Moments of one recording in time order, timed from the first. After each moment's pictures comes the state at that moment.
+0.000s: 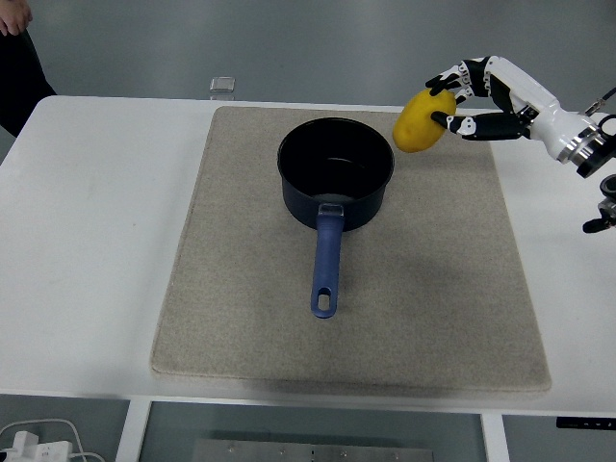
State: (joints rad) left arm -0.06 0.00 0.01 -0.09 0.05 -0.09 0.16; right arm 1.08 -0.52 0.19 0.90 -0.68 0.01 0.61
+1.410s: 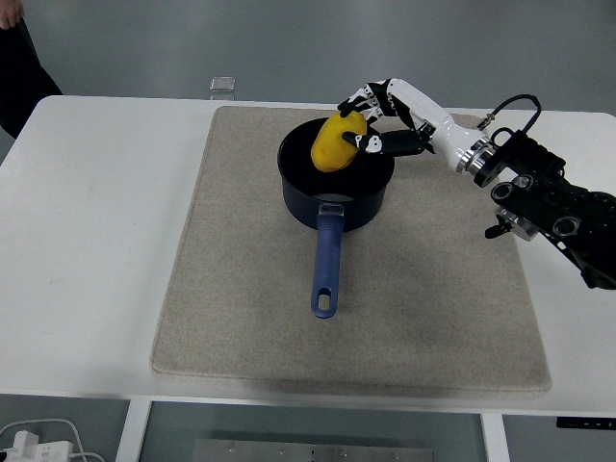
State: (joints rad) left arm -0.06 0.00 0.01 -0.09 0.05 -0.09 0.16; right arm 1.08 -0.19 0.13 0.67 -0.66 0.01 0.61
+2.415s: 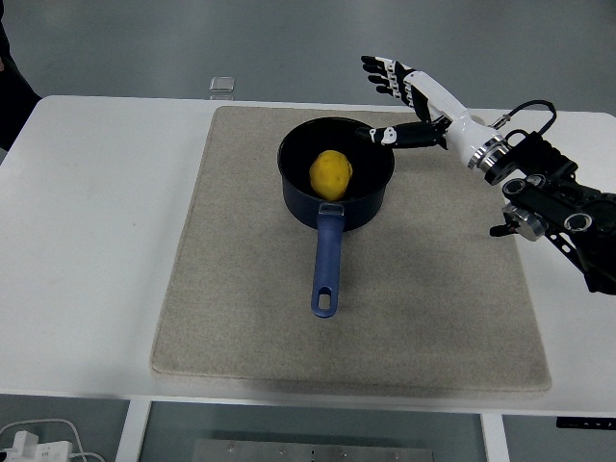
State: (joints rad) left arm -0.06 0.00 0.01 -0.08 0.05 -0.09 0.16; right arm 1.07 -0.22 0.18 0.66 -0.56 0.02 0.60
